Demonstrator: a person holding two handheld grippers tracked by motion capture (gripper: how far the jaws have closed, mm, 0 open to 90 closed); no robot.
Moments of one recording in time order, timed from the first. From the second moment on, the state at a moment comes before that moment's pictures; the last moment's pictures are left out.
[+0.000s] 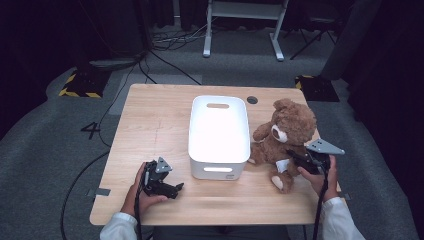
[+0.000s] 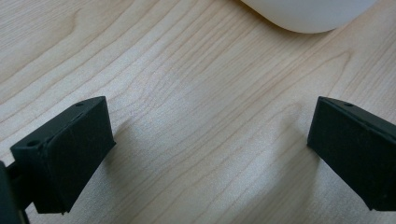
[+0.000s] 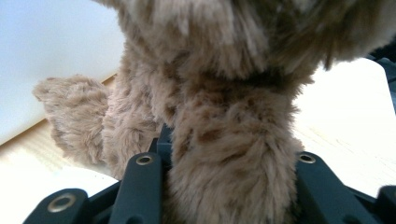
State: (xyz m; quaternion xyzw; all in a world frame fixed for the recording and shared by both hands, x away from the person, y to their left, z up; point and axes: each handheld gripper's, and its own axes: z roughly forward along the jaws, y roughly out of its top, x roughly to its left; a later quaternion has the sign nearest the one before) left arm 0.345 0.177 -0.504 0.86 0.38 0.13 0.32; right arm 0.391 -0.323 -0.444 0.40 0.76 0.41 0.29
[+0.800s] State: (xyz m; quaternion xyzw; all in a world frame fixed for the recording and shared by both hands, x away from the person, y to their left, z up) left arm 0.345 0.177 -0.504 0.86 0.38 0.13 0.32; right arm 0.393 -0.330 -0.436 0.41 0.77 0.44 0.23
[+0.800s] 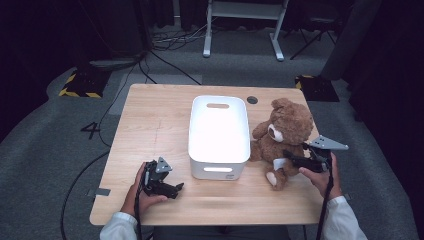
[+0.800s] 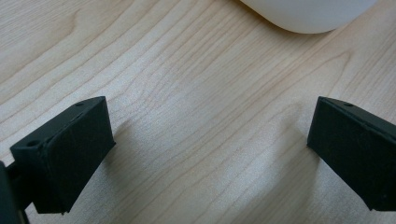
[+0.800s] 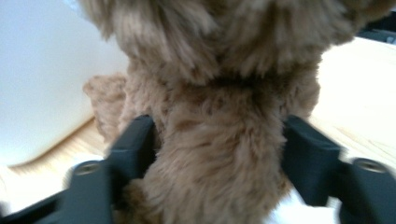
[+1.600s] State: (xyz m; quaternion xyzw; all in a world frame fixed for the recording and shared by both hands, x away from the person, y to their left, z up) left arm 0.345 0.176 -0.504 0.85 0.38 0.13 0.32; right arm 0.386 -0.330 -0.464 0.37 0.83 0.39 0.18
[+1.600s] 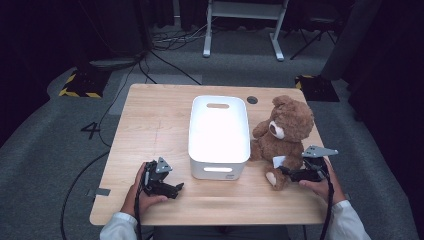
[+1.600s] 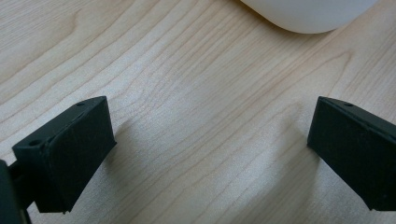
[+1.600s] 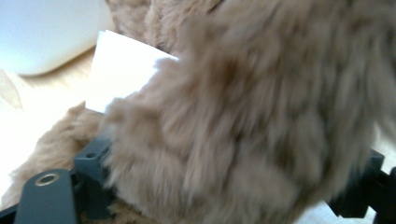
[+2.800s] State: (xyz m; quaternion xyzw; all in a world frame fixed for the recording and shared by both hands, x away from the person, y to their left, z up) left arm 0.345 0.176 -0.504 0.86 0.38 0.13 0.32; right arm 0.362 -0.313 -0.469 0.33 0.81 0.40 0.28
